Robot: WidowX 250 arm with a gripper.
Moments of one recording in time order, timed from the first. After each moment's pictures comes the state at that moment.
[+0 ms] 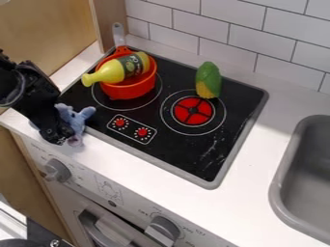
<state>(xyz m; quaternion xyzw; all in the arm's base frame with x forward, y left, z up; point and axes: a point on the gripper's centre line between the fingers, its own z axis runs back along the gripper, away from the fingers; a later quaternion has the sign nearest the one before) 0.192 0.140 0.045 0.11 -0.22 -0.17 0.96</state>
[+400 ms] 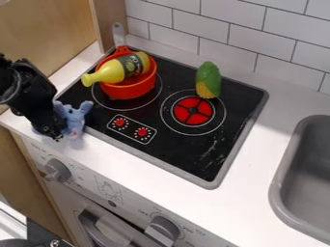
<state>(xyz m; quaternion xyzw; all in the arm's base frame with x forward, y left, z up) 0.191 0.141 0.046 0.09 -0.21 -0.17 0.96</state>
